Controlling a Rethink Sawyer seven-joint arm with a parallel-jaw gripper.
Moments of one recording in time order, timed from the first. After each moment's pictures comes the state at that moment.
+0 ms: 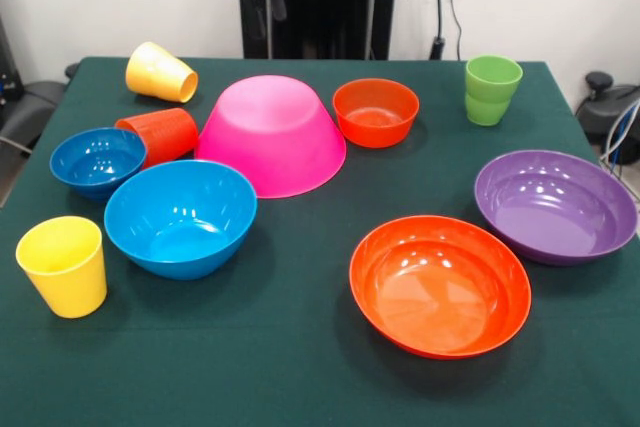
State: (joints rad) arm 0.28 -0.22 -0.84 1.45 -1.74 -1.02 2.66
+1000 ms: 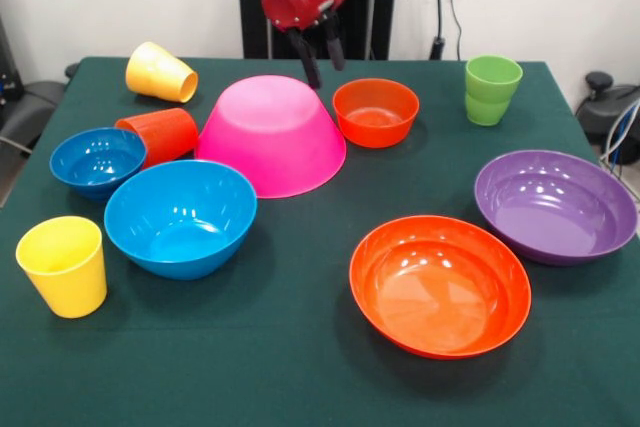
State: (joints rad) arm 0.29 -0.21 -0.77 1.45 -1.50 -0.98 2.66
